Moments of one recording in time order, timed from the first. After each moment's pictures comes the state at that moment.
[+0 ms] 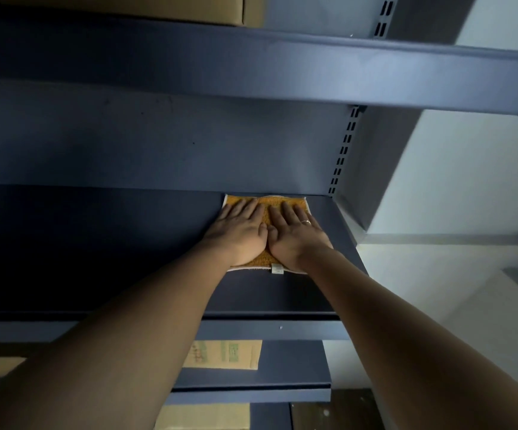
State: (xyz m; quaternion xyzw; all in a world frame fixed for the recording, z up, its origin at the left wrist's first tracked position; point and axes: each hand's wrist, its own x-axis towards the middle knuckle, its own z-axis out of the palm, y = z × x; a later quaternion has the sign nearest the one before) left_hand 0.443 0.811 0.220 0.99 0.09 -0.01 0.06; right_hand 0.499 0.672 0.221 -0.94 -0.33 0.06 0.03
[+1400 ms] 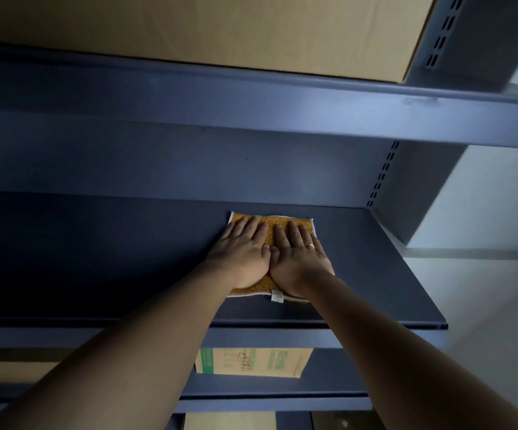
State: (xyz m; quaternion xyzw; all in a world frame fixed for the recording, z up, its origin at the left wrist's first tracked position) left_hand 0.375 0.888 0.220 0.99 0.09 -0.02 0.06; right_hand 0.424 0.753 0.221 -0.95 -0.29 0.08 0.05
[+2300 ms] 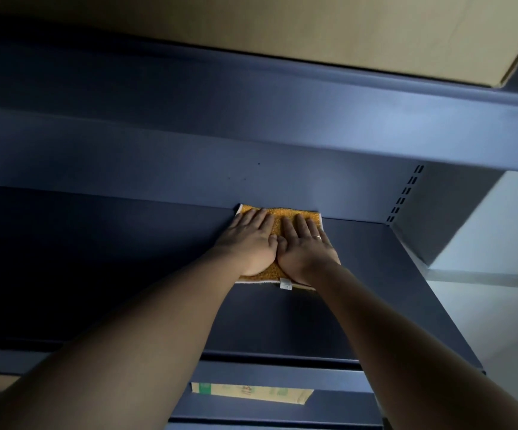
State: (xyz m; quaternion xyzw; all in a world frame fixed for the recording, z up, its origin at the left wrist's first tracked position) left_hand 0.426 0.919 0.220 0.99 0.10 -0.02 0.08; right_hand 0.477 0.784 0.225 -0.95 -0.29 0.08 0.04
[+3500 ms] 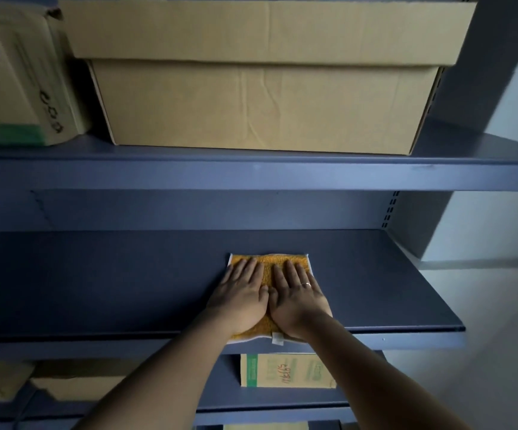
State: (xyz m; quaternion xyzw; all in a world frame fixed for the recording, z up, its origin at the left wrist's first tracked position) left_hand 0.282 0.932 0.229 0.99 0.10 -0.03 0.06; right_hand 0.335 0.794 0.229 -0.94 -0.31 0.08 0.06
